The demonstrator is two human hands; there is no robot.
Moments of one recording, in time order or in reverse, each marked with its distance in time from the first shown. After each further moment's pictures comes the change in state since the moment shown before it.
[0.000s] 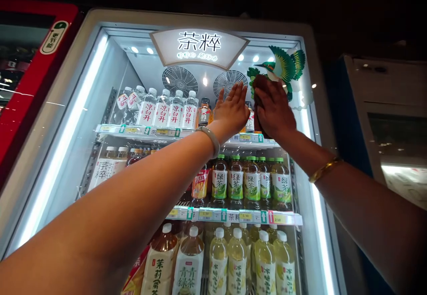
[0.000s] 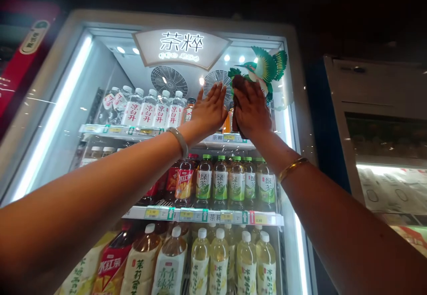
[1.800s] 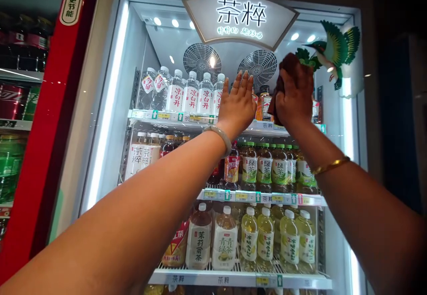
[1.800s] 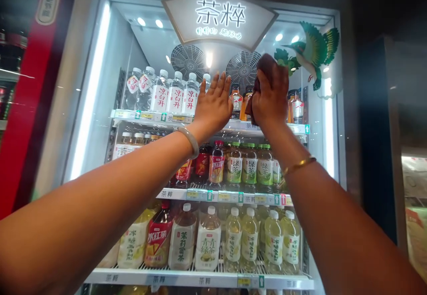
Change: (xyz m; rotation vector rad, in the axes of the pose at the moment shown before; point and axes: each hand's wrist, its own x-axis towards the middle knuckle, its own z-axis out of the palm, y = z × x) left_hand -0.069 -0.090 -0.033 -0.042 0.053 -0.045; right_hand 0.011 -0.099 0.032 0.010 0.037 0.182
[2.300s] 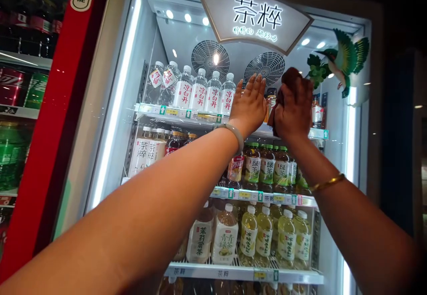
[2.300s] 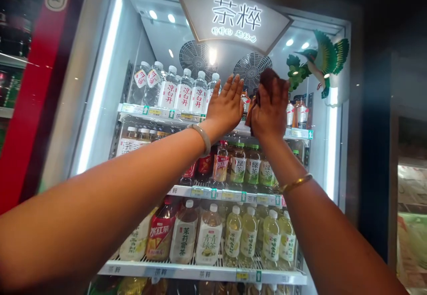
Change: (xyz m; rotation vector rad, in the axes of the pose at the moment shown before) left_hand -0.002 -0.002 -0.011 0.010 -0.055 0.024; right_hand -0.022 -0.024 0.006 0.032 -0.039 -0.051
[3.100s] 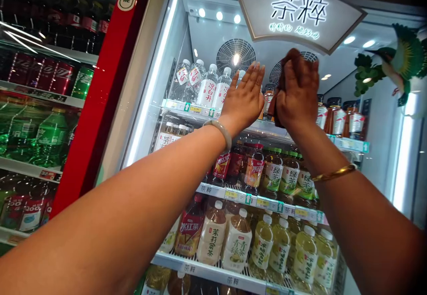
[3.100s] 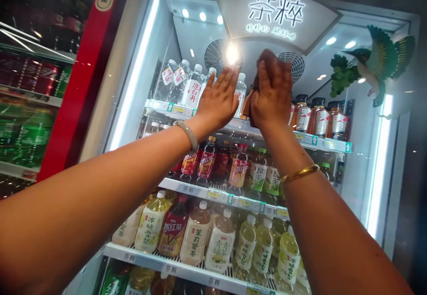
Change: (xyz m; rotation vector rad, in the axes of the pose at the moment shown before) left_hand -0.027 -0.083 -0.025 0.042 0.072 -0.046; right_hand 0.033 -0.077 0.034 0.009 -0.080 -0.158
